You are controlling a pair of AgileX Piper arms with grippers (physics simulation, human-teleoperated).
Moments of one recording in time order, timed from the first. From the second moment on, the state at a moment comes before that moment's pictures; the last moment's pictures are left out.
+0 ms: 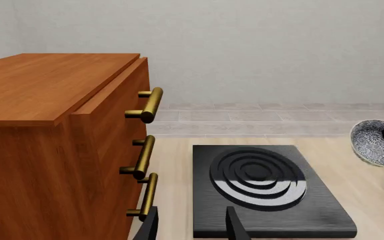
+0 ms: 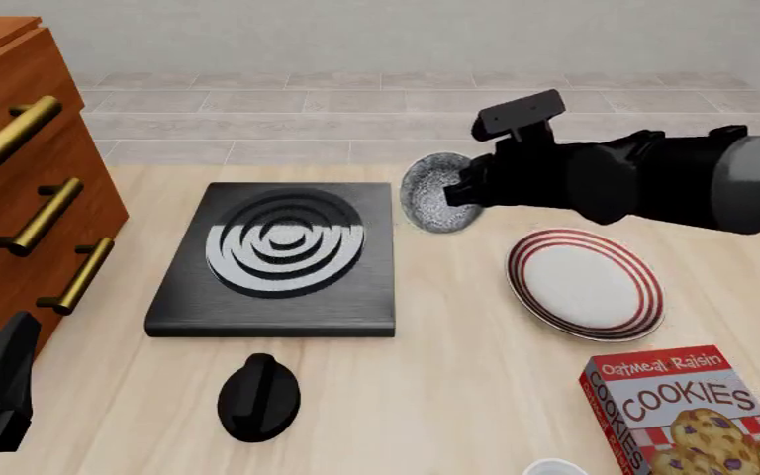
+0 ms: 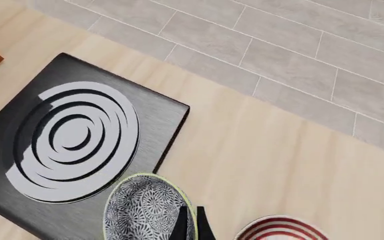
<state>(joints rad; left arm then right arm) 0.00 0.00 0.00 0.00 0.00 0.41 1.65 -1.06 0.06 -0.04</state>
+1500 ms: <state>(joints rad) 0.00 0.00 0.00 0.00 0.00 0.07 1.52 -0.73 -0.14 0.00</state>
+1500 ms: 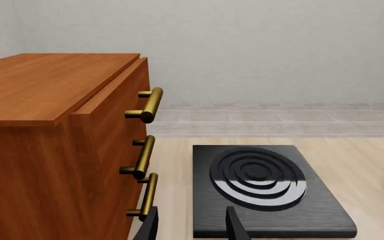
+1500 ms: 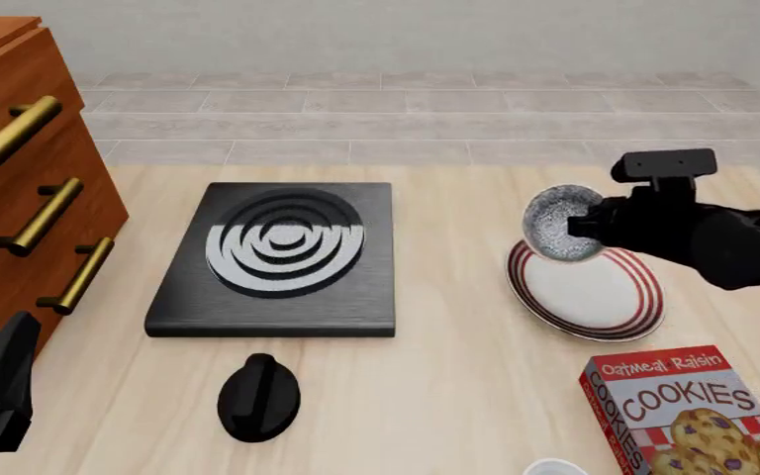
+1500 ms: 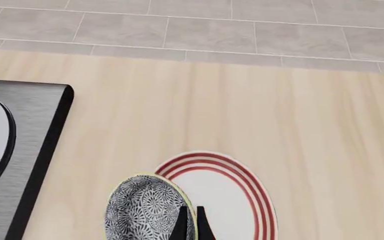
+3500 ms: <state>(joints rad) 0.00 0.00 0.00 0.00 0.00 -0.01 1.43 -0.48 -0.43 -0.21</state>
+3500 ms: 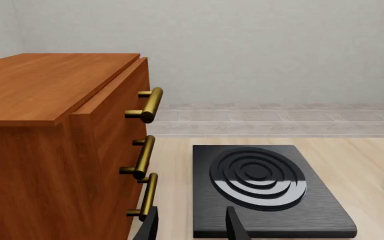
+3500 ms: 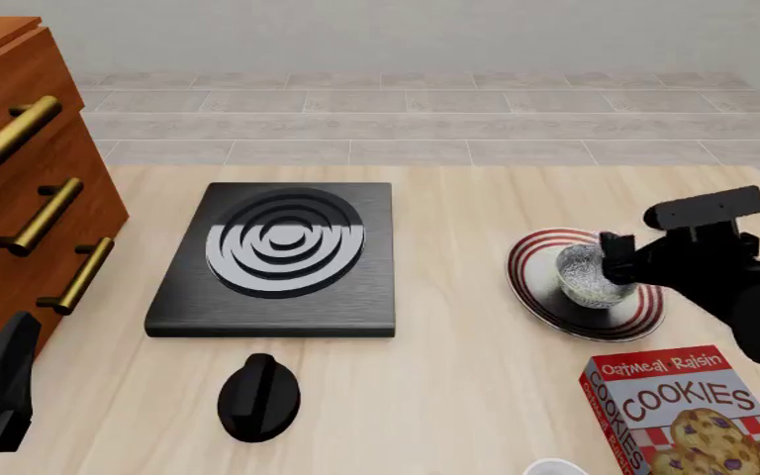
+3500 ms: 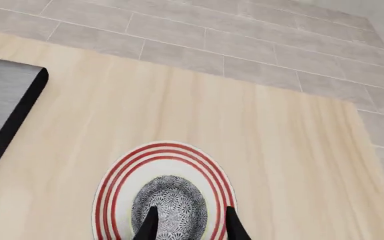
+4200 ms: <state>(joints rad) 0.00 0.00 0.00 0.00 0.00 0.05 1.04 -0.31 -0.44 -0.32</state>
